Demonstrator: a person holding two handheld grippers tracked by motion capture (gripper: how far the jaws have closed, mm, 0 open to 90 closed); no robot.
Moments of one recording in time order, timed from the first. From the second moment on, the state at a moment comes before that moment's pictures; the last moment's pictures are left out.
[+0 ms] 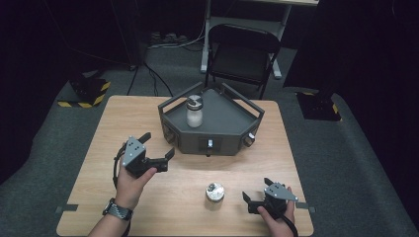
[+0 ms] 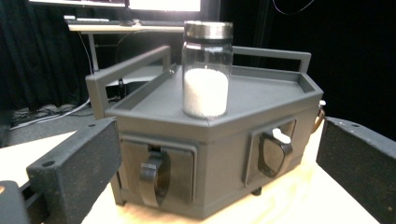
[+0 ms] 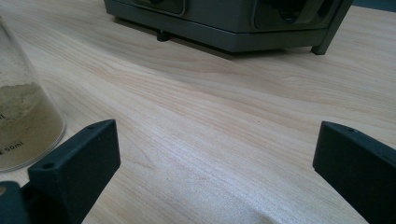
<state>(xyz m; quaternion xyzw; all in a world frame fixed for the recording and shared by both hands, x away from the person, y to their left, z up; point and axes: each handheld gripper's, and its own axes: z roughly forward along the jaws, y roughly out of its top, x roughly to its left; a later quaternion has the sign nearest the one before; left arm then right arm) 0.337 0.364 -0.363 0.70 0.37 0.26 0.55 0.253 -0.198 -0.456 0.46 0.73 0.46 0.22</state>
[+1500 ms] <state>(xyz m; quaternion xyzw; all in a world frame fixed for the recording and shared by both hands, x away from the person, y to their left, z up) 0.285 0.405 -0.419 0.79 0.37 0.21 0.45 0.253 -0.189 -0.452 0.46 0.74 0.44 0.23</state>
